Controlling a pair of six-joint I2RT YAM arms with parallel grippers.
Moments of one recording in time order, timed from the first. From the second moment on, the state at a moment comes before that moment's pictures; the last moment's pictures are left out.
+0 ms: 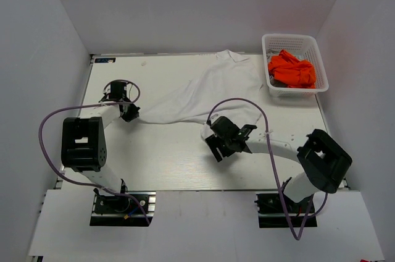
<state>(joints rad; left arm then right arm) 0.01 1.67 0.94 -0.28 -0.05 -0.74 0.91 1.49 0.79 -0.41 0.12 0.23</state>
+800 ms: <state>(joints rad) -0.02 1.29 1.09 -0.33 -0.12 -0.69 0.81 1.23 1.05 -0.29 0.70 0.24</state>
